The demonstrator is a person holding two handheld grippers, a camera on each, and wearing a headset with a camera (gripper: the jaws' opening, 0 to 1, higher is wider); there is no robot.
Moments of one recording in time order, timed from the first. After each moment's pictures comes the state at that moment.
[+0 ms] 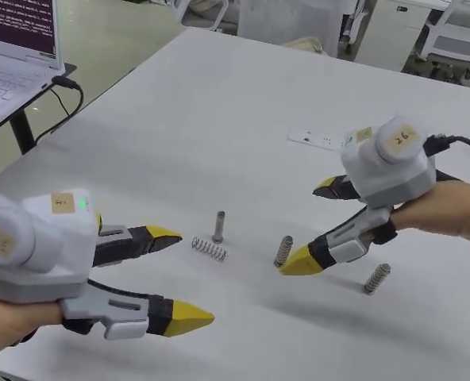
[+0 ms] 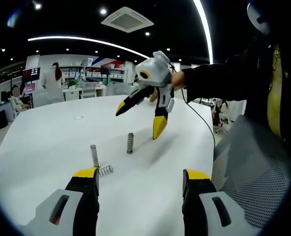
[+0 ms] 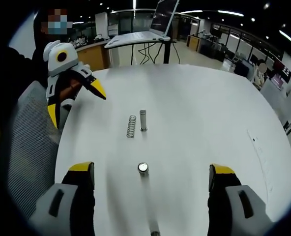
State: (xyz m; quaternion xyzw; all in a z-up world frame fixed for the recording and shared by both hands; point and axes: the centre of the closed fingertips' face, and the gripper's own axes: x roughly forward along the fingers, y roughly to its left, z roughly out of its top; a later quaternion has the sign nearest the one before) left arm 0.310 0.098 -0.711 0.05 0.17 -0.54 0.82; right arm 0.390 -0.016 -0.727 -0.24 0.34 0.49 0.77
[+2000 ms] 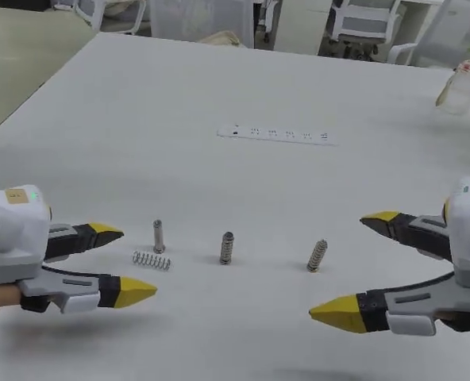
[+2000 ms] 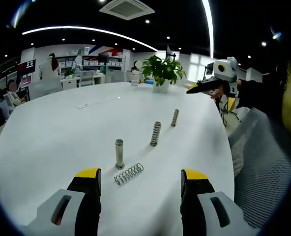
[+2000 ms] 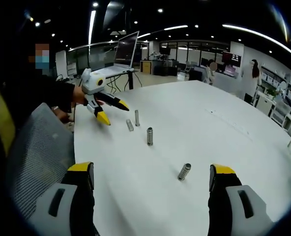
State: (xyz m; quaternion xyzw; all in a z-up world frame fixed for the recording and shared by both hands) left arm 0.376 0.097 -0.743 0.08 0.22 -0.55 0.80; right arm 0.280 -0.103 -0.686 -0.10 0.27 0.35 0.89
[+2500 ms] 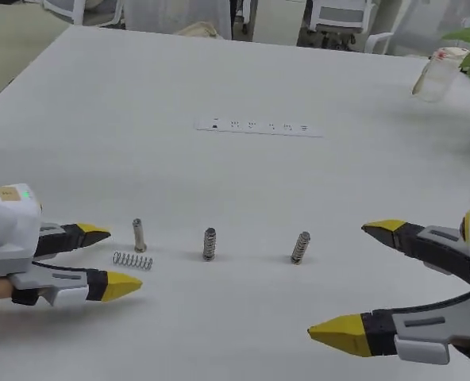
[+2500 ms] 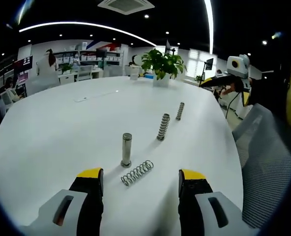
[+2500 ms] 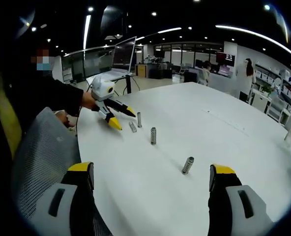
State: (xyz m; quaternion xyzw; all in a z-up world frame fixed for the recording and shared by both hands) left arm 0.392 0.090 -0.765 0.10 0.24 -0.55 0.79; right arm 0.260 -0.101 -0.675 -0.09 0.26 0.33 0.90
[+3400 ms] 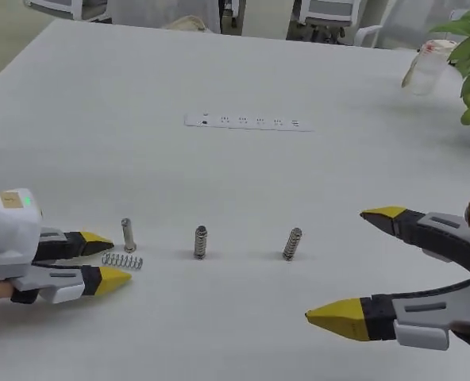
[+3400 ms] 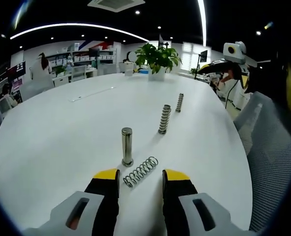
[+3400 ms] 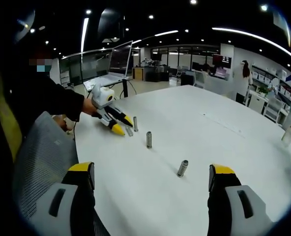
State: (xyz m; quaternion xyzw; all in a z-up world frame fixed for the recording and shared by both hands) left arm 0.393 0.085 -0.777 0.13 0.23 -0.57 0.78; right arm 0.264 -0.109 -0.667 -0.08 0.25 0.32 0.91
